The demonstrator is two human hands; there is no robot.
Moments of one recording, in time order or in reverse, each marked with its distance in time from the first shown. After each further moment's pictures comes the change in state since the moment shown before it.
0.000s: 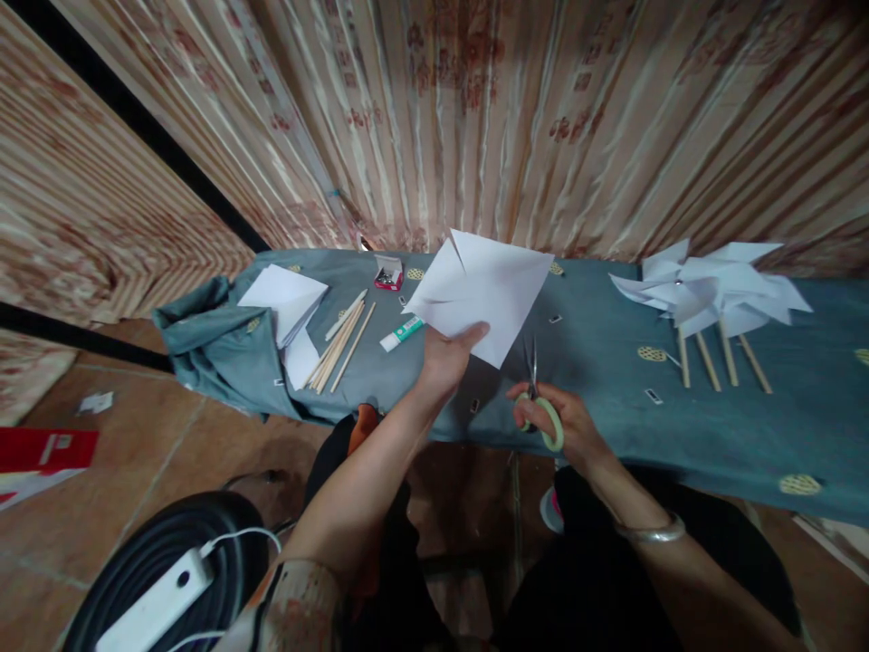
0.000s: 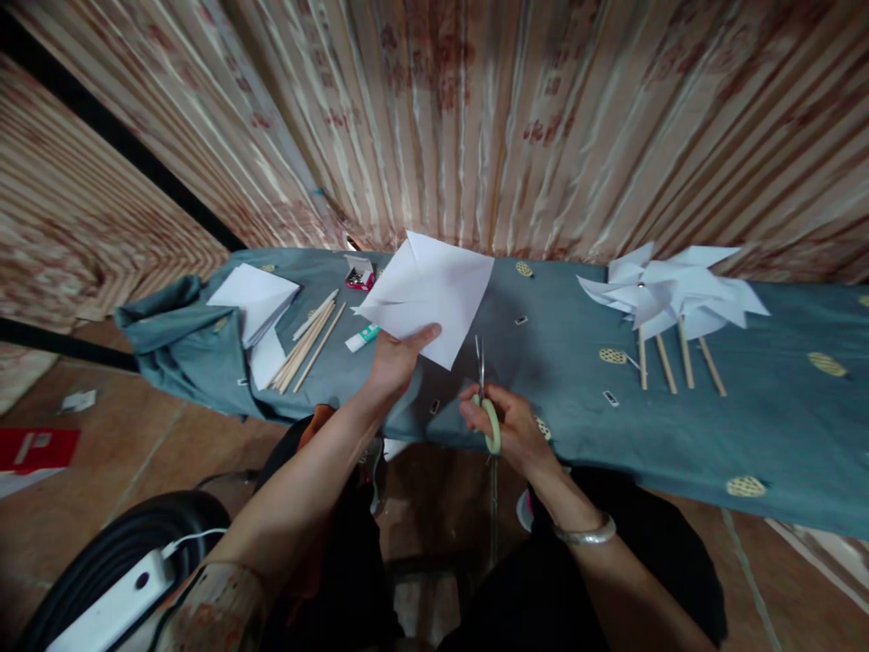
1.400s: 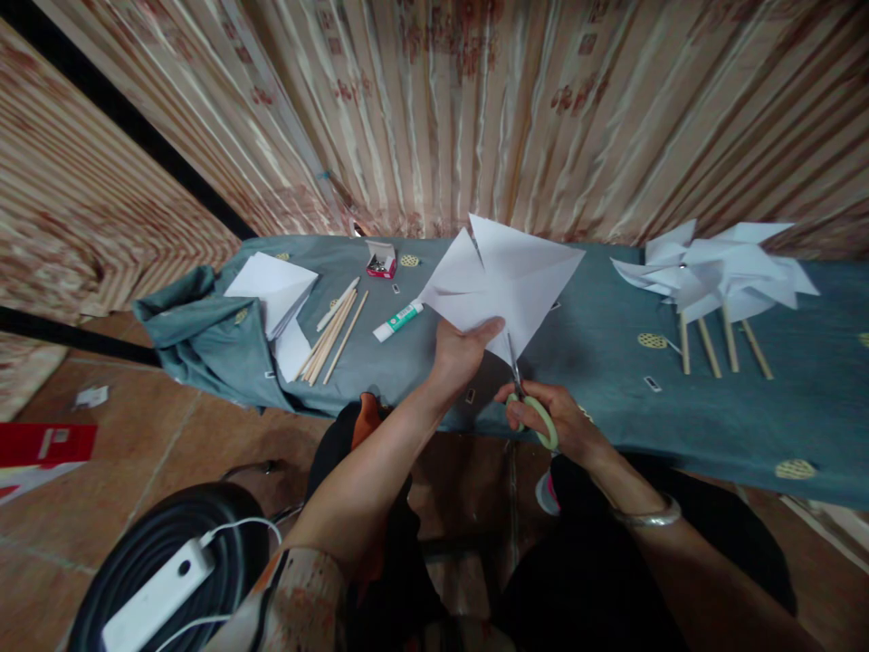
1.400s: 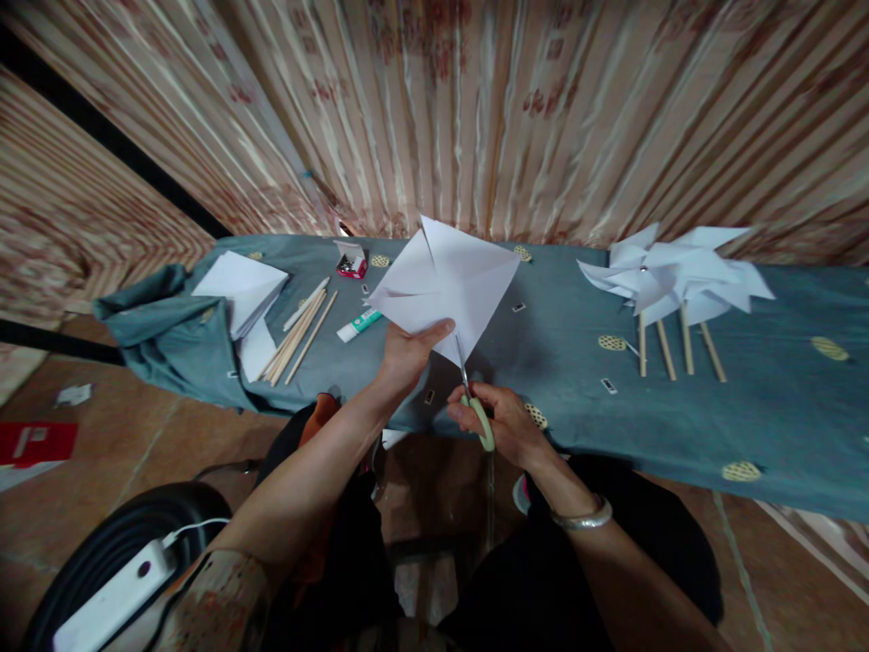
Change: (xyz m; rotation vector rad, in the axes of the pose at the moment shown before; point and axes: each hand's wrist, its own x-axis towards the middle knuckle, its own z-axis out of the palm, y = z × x) left_hand -0.001 -0.023 0.005 0.174 -0.099 0.091; right_hand 0.000 0.003 -0.004 -0.140 -0.184 0.052
